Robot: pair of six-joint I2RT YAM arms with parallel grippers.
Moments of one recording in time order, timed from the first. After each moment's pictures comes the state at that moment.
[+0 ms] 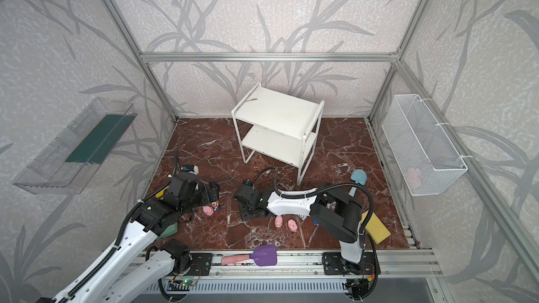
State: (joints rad) left arm -0.45 0.73 0.68 -0.80 -0.18 -0.63; right arm 1.13 1.88 1.15 -0.33 0.04 0.77
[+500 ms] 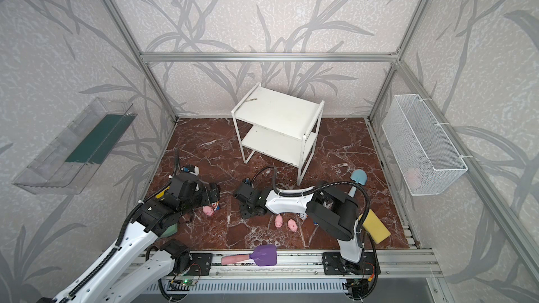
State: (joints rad) left arm -0.45 0.73 0.67 -0.78 -0.17 -0.63; right arm 1.12 1.92 1.17 -0.32 0.04 0.74
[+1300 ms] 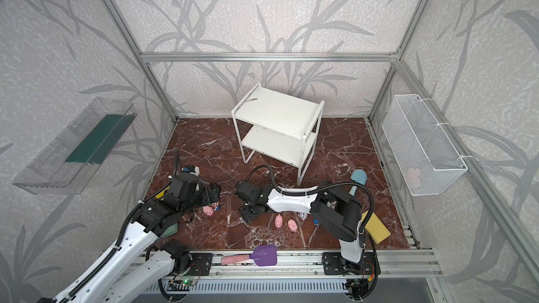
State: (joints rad) left arm -0.45 0.73 0.66 -0.78 -0.15 -0.63; right arm 1.11 1.88 1.16 -0.39 -0.04 0.41
